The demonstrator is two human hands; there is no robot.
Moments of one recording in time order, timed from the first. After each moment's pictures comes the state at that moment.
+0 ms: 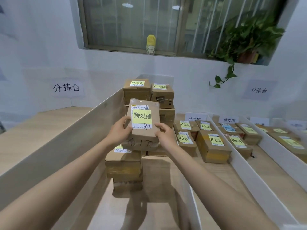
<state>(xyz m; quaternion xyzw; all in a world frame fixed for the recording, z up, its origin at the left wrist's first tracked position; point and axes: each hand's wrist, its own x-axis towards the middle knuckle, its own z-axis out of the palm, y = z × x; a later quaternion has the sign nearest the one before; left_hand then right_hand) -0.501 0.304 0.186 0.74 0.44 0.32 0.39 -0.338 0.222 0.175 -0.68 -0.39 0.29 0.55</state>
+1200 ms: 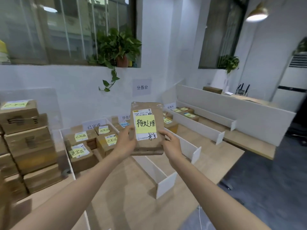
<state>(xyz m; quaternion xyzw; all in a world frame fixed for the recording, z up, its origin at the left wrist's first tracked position) -0.185 0.025 0.210 0.83 0.16 0.24 0.48 -0.113 -0.121 0.199 -0.71 -0.14 0.05 0.69</state>
